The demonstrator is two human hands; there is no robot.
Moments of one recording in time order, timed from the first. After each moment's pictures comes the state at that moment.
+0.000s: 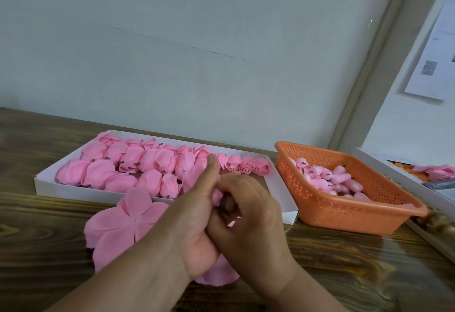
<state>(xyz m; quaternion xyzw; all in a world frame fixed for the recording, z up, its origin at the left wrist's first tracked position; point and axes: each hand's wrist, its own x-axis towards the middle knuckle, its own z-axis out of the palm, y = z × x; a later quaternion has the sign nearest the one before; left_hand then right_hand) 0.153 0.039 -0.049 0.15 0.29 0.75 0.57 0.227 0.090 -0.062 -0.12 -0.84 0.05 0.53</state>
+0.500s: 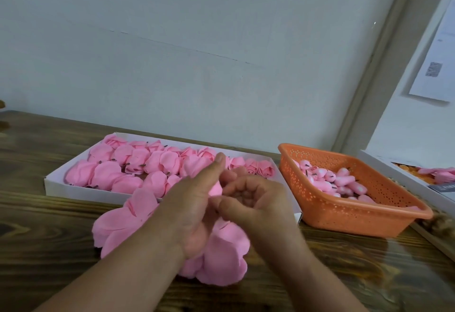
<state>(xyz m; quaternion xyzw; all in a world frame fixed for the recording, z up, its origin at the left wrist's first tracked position) 0.135 0.043 -0.051 0.24 0.32 0.78 0.48 0.238 0.093 -0.040 -0.16 -0.77 0.48 0.39</state>
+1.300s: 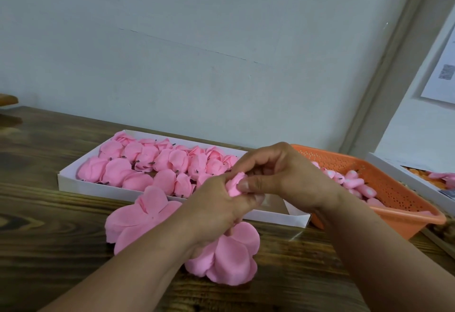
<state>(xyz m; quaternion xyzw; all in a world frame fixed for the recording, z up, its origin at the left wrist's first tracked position) 0.128 0.042 -0.058 0.47 0.55 0.59 0.36 0.232 0.147 0.002 -0.04 -0.87 0.46 0.17</state>
